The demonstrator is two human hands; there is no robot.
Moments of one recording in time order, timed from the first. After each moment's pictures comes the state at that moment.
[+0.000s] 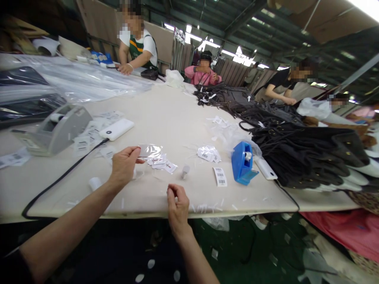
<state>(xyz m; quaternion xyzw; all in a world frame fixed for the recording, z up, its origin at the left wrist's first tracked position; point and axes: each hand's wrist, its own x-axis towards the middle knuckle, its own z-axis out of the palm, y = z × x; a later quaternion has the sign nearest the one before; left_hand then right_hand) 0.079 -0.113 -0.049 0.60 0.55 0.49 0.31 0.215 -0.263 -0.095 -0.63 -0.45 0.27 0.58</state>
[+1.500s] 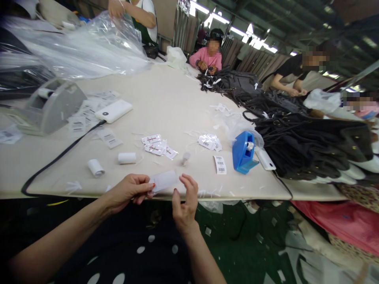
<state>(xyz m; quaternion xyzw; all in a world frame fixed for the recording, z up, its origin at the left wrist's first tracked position) 0.062 -0.211 -0.061 0.47 0.40 0.17 0.76 0.229 -0.301 -0.086 -0.62 -0.54 0.07 0.56</state>
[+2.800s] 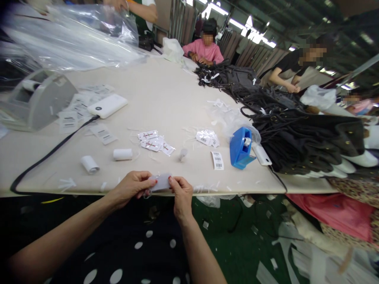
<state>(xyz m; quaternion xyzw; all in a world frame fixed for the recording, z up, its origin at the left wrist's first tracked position) 0.075 -0.211 -0.078 0.53 0.44 0.18 0.70 0.223 -0.286 -0.097 -0.60 -0.25 0.41 0.64</state>
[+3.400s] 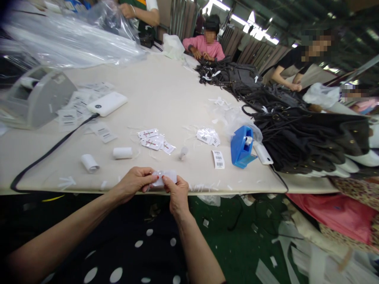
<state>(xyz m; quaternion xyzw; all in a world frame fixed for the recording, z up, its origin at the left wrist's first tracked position) 0.084 -0.206 -0.079 0.56 0.42 0.20 0.69 0.212 -0.275 -0.102 -0.57 -0.21 0.48 0.63</state>
